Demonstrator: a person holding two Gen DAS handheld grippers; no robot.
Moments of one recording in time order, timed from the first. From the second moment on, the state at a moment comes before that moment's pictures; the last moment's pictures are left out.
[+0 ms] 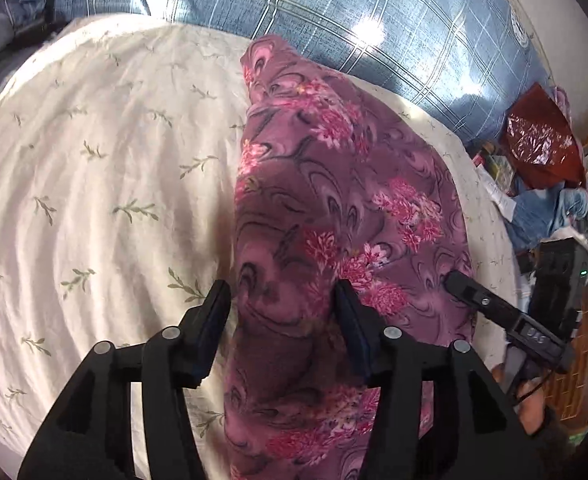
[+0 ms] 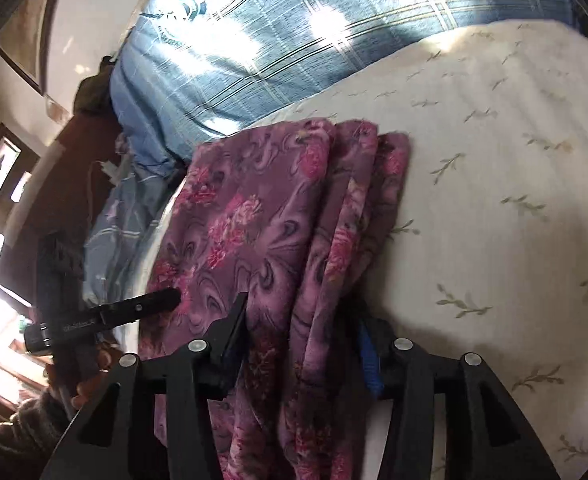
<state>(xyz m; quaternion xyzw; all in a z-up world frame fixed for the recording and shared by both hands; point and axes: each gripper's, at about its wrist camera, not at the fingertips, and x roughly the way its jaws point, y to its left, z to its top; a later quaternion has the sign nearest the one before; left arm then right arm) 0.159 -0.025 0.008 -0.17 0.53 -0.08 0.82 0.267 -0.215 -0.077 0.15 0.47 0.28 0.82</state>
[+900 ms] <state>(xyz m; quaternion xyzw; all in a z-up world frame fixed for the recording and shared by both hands) 0.069 -0.030 0.046 0.01 0.48 0.01 0.88 0.167 -0.207 -0.049 -0.04 0.47 0.10 0.88</state>
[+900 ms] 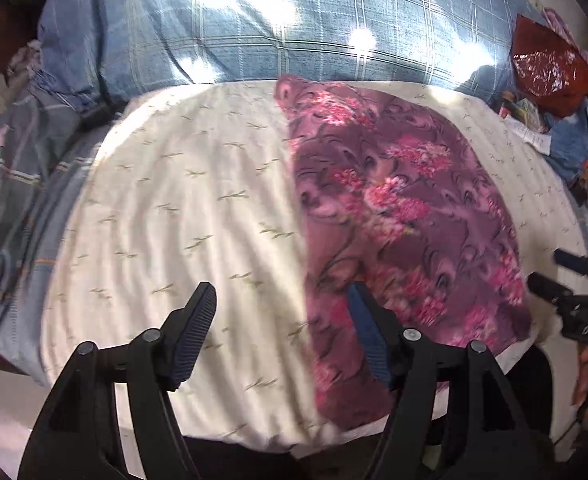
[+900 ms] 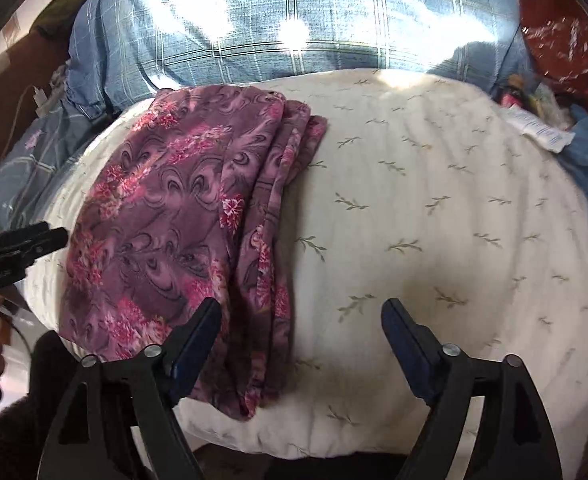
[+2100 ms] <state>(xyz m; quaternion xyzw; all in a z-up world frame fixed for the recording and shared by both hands) -0.009 -0.088 0.042 0.05 0.47 -0.05 0.88 0.097 -0.198 -0.032 -0.13 0.44 0.06 0.89</state>
